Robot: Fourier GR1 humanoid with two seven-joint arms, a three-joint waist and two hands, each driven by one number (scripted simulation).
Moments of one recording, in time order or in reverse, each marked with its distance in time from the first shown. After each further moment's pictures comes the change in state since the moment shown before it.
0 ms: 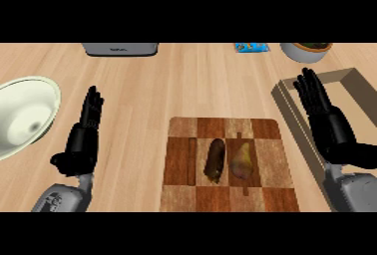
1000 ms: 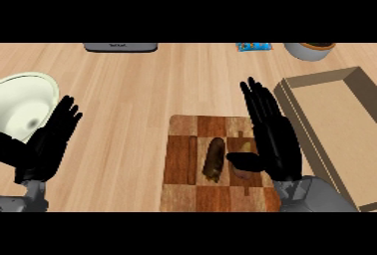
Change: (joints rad) left arm 0.088 0.170 0.132 -0.072 0.271 -0.248 0.297; right arm -0.150 -0.017 0.456 -0.156 1.011 -0.237 0.754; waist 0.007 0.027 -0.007
